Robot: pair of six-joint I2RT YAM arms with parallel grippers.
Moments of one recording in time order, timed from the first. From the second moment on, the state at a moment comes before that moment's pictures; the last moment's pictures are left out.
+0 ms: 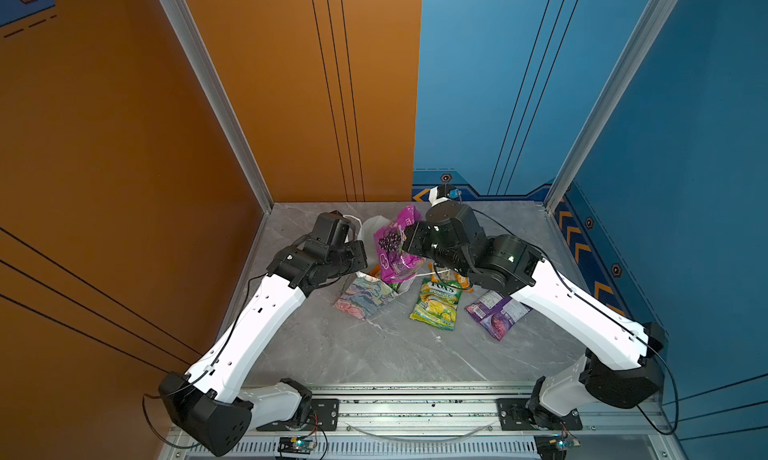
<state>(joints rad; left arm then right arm) -0.46 1.25 1.35 -0.89 0.02 -0.66 0.98 1.56 1.85 -0.79 0.34 0.89</state>
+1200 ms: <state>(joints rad) -0.47 1.22 1.32 -0.86 0.06 -0.66 0.99 1.77 1.69 -0.51 0.27 1.07</state>
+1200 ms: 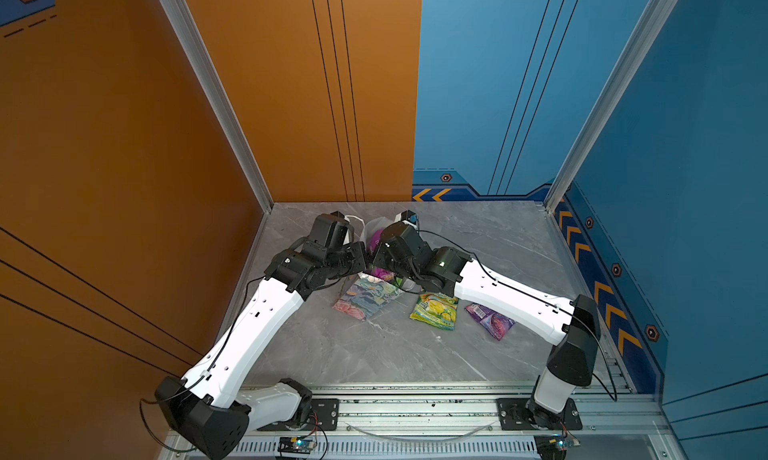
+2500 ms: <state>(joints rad) -0.47 1.22 1.31 -0.84 0.09 -0.65 0.91 1.74 1.53 -0.27 0.25 1.23</state>
